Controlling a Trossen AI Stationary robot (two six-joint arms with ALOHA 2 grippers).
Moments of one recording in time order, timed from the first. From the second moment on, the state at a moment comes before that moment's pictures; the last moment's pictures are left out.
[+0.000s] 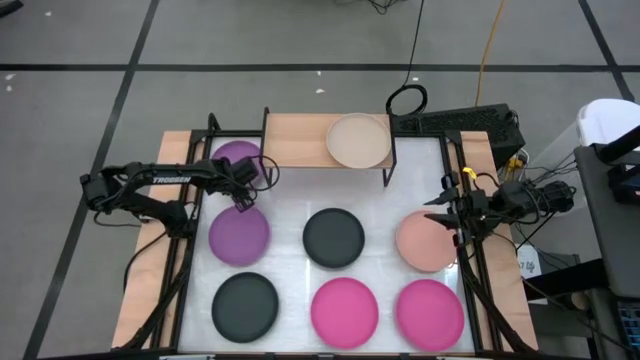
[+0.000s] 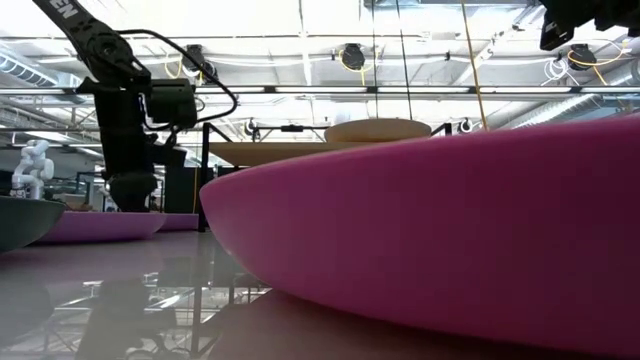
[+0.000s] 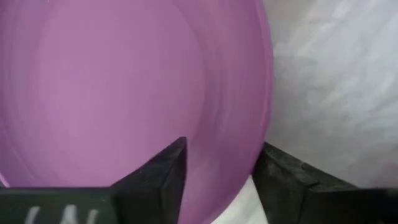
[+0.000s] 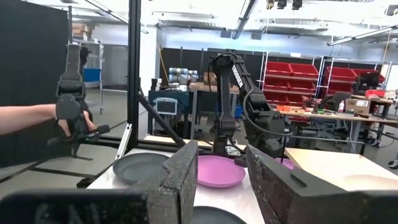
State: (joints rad) left arm 0.52 1.30 0.55 -0.58 -0.27 -0.03; right arm 0.29 0.04 0.29 -0.09 0.18 -0.09
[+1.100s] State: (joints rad) left arm 0.31 1.15 1.24 -0.83 -0.39 -0.07; right arm 0.29 0.04 0.29 -0.10 0.19 -0.09
